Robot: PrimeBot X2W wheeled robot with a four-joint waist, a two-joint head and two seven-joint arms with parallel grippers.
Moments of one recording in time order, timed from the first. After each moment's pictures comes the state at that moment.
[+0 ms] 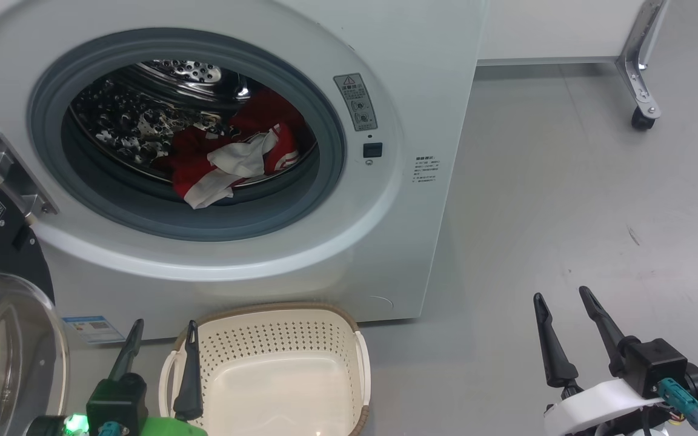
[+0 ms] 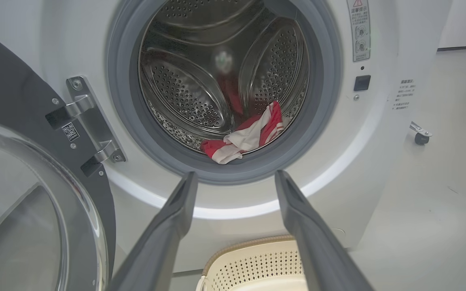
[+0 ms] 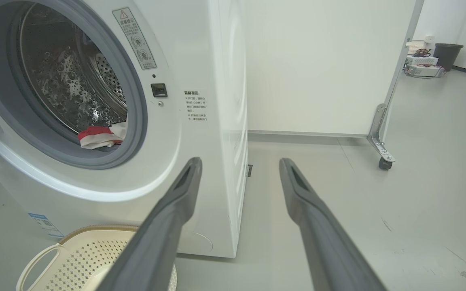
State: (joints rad) left arm 0.15 0.05 -0.15 -0.08 -0.16 0.10 -0.07; right arm 0.09 -0.20 0.29 0.06 0.38 -0.09 -0.24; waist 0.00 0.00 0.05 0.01
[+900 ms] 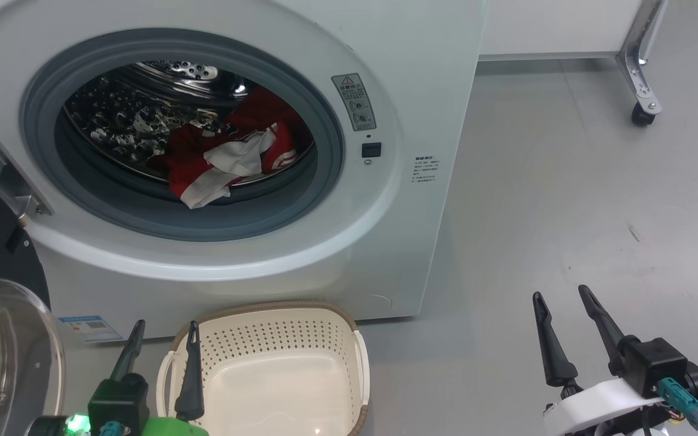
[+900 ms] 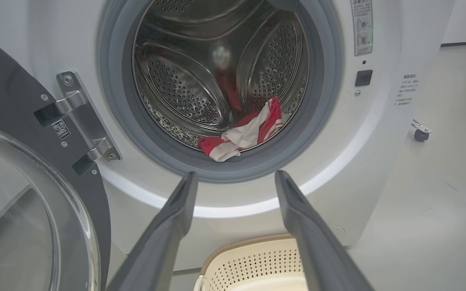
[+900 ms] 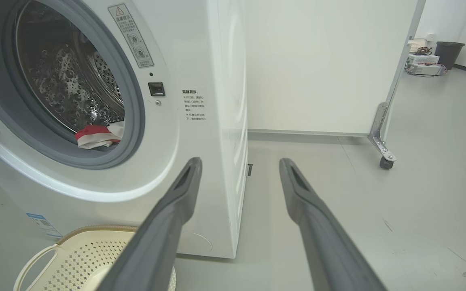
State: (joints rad) left arm 0.15 0.05 -0.15 -0.07 -0.16 0.11 -0.07; right arm 0.09 -0.20 0.29 0.06 0.38 -0.09 -0.24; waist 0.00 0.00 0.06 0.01
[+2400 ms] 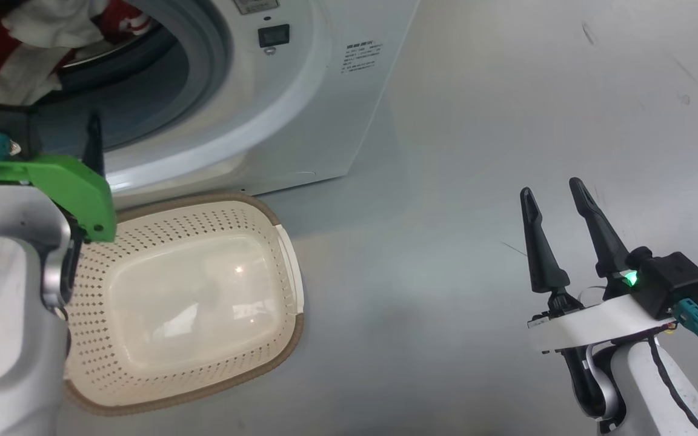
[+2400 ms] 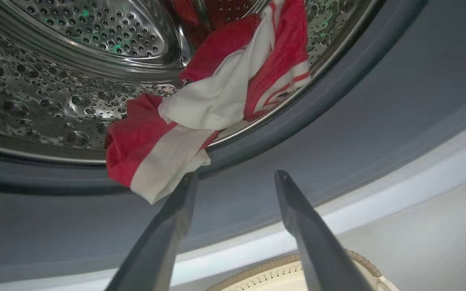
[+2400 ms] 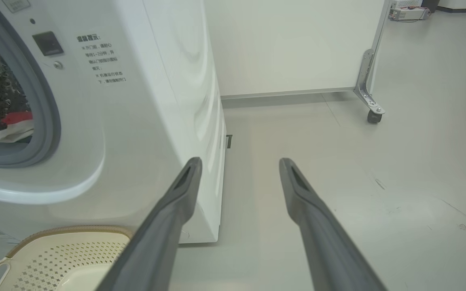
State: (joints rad) left arm -0.52 0.18 -0.09 0.24 -0.21 0.02 0.28; right arm -0.12 -0.17 0.29 -0.02 0.41 -0.04 -0.24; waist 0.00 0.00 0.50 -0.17
